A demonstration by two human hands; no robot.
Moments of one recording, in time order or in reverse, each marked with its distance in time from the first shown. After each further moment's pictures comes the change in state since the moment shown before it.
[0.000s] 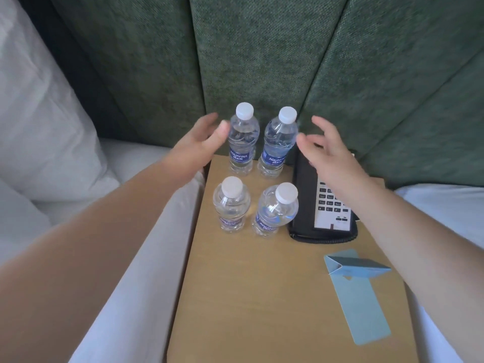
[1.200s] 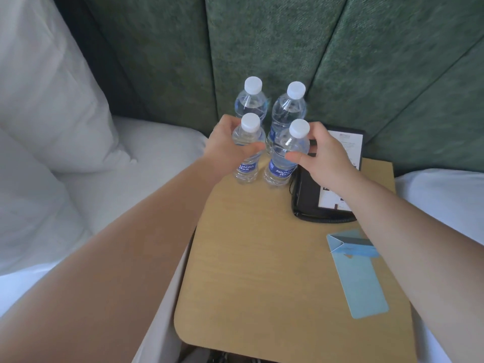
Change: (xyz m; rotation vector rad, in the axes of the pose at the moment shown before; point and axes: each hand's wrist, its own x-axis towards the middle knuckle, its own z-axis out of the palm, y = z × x) left_hand -0.021 -0.013 0.052 0.130 0.172 0.001; right_hand -0.014 0.025 0.017 -0.256 -0.064 -0.122
